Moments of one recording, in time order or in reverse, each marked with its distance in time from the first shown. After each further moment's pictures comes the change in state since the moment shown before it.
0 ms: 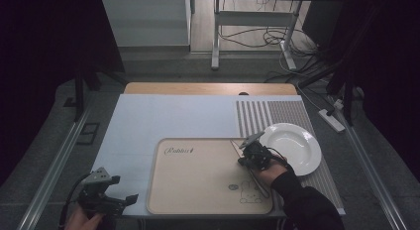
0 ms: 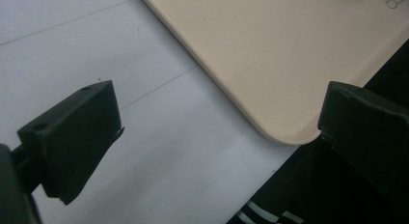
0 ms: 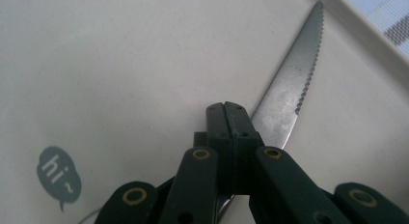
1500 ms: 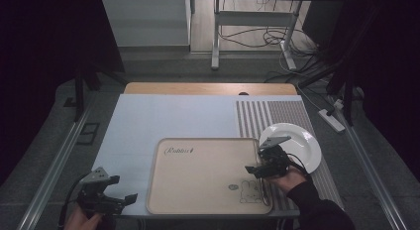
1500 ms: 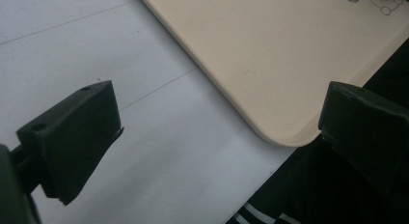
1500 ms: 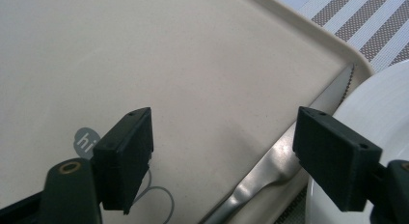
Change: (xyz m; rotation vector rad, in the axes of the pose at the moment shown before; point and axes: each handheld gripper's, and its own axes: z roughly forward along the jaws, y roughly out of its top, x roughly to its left) left arm 0.002 -0.001 -0.001 -0.014 -0.013 -0.015; right arm -0.001 -0.033 -0.044 -0.155 -0.036 0.142
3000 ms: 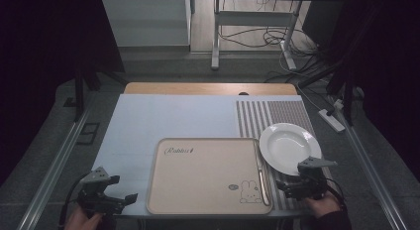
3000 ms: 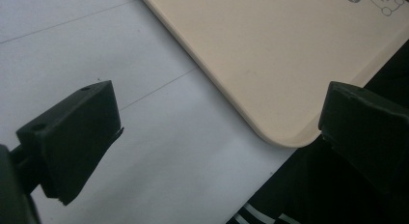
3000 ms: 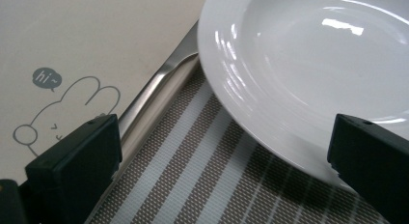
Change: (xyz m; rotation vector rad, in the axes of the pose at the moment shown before) left arm 0.000 0.001 0.001 0.002 0.002 -0.008; right arm -0.011 -0.085 -0.066 -0.093 -0.169 0.223
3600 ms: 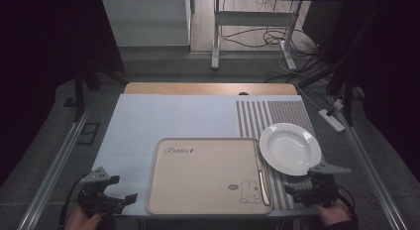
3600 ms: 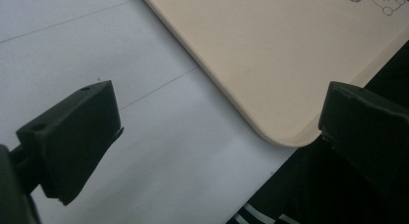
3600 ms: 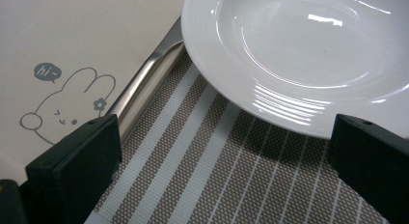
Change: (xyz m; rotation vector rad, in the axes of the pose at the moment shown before) left arm 0.000 0.000 0.000 -0.001 0.001 -0.002; right arm -0.003 -0.013 -0.024 -0.016 -0.040 0.047
